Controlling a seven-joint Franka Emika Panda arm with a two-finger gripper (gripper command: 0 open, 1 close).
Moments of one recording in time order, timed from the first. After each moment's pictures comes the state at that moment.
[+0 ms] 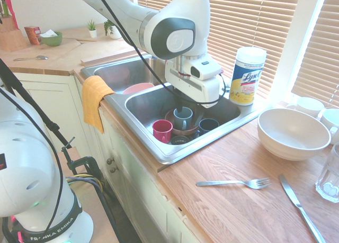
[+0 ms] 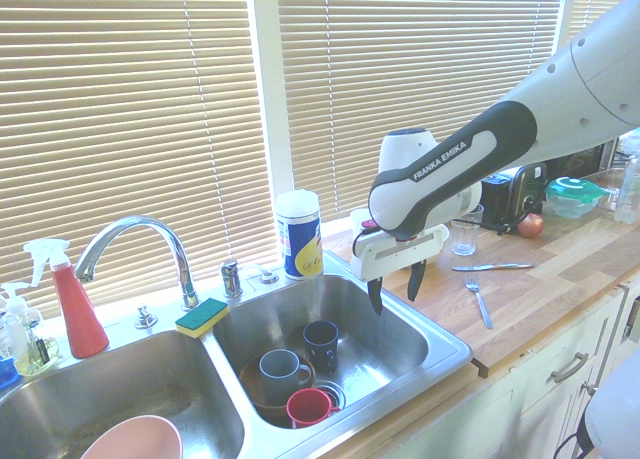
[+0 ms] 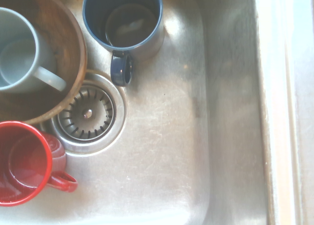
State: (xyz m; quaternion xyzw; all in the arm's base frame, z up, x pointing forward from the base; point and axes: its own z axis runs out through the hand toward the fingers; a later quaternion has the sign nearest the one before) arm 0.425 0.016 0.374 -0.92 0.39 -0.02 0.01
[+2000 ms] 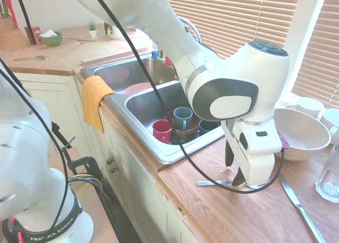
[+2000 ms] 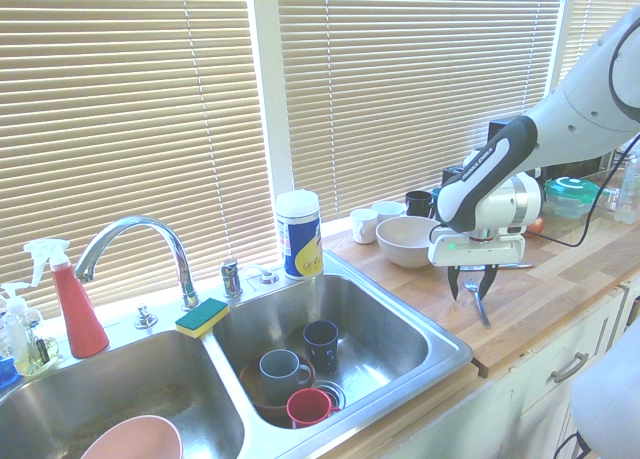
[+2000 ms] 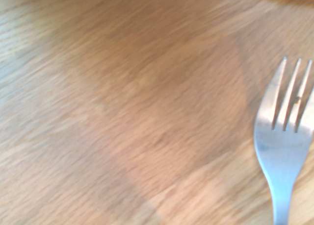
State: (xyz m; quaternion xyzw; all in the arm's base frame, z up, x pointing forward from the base) arm 0.413 -0.195 0.317 -0.79 0.61 -0.02 0.02
